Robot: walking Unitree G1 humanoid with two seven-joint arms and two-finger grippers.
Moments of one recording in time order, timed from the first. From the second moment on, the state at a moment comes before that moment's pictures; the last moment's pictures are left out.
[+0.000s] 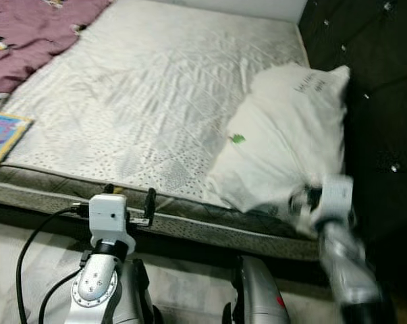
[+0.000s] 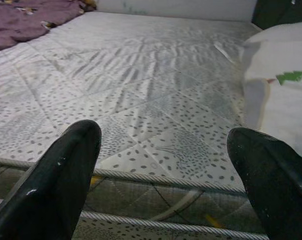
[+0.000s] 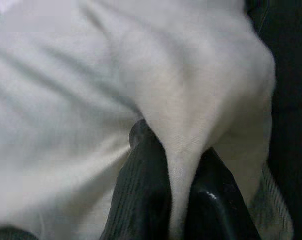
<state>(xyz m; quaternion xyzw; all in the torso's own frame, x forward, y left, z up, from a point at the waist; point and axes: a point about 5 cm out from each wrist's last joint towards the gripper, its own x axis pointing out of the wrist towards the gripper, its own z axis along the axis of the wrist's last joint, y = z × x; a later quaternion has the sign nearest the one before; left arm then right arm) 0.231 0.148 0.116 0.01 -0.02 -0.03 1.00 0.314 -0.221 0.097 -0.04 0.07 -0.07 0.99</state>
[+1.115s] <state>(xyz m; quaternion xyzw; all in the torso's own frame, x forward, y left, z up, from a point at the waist) 0.244 0.151 0.126 0.02 -0.04 0.00 1.00 0.372 -0.321 0.194 -0.07 0.06 -0.18 0.98</state>
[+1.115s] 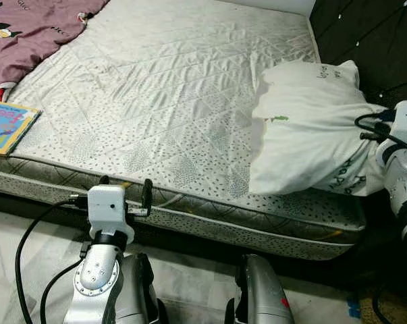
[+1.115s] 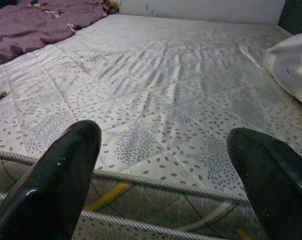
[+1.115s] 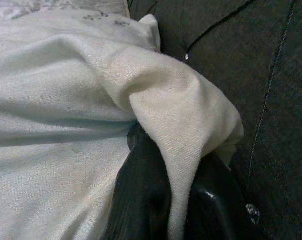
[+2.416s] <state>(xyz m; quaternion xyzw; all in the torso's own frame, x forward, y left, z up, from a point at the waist) 0.246 0.152 0.126 0.03 -0.04 -0.01 1.00 0.342 -0.290 0.110 -0.08 0.07 -0.16 0.98</state>
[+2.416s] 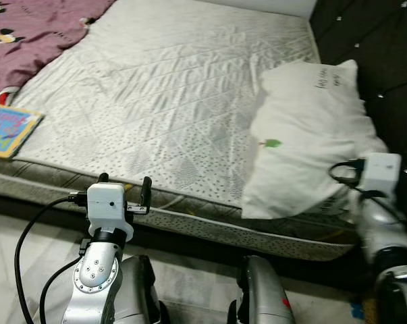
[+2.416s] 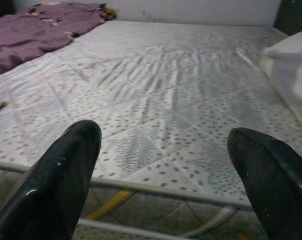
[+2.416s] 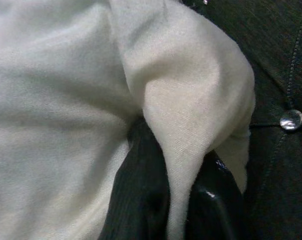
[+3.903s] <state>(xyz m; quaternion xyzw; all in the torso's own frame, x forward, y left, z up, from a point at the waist) 0.244 0.154 0.120 0.04 -0.03 -0.02 1.00 0.336 -0.213 0.100 -0.02 0.06 -0.12 0.99</state>
